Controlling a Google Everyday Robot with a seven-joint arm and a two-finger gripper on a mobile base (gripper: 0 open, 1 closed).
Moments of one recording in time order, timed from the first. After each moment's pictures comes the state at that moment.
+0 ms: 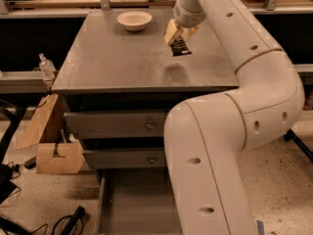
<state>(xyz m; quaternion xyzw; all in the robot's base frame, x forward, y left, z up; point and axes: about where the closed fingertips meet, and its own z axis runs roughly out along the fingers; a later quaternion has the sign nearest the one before) 0.821 -0.108 0.883 -0.17 0.96 0.01 0.22</state>
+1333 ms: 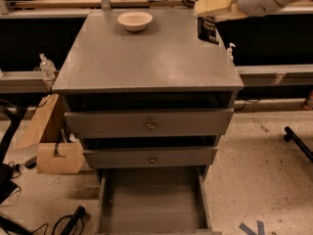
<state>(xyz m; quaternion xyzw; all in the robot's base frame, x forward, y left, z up) 0.646 -0.152 1.030 -0.12 0.88 0.24 0.39</state>
